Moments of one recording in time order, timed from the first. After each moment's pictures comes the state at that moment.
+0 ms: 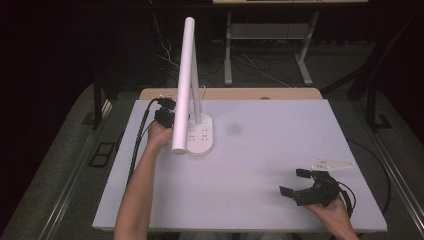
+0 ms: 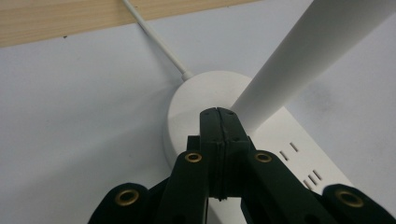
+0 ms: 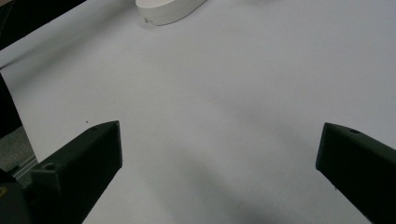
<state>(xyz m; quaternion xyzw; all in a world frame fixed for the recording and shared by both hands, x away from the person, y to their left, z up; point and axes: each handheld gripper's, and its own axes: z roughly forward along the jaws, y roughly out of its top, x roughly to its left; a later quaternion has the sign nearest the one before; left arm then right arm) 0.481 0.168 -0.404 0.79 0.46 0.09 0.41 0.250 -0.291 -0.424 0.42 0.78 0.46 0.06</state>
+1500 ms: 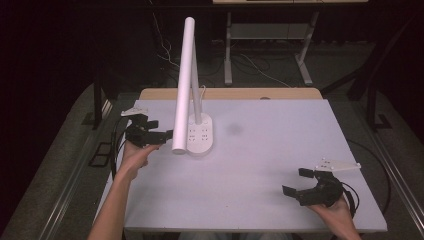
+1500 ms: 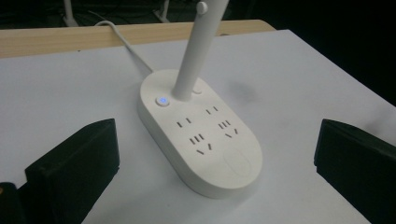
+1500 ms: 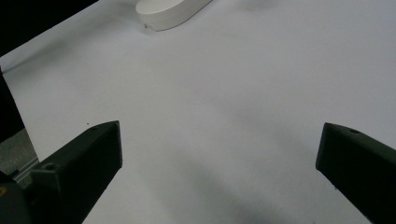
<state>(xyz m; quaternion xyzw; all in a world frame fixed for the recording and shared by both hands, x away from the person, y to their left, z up) 0.371 0.215 -0.363 0.74 0.44 0.10 0.50 0.247 -0.297 -0.422 0.42 0.77 0.47 0.07</state>
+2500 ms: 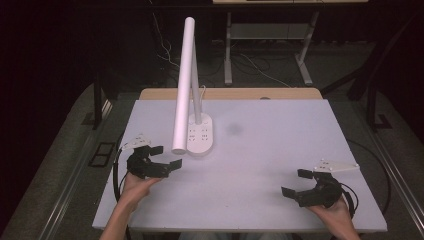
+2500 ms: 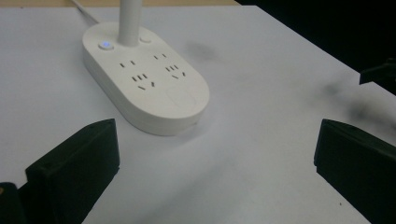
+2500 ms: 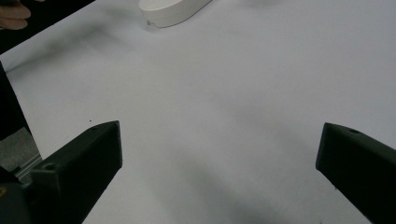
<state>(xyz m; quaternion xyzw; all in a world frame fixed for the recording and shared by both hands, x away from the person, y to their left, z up) 0.301 0.203 -0.397 0.75 0.41 0.08 0.51 0.246 -0.295 -0.423 0.42 0.78 0.47 0.06</state>
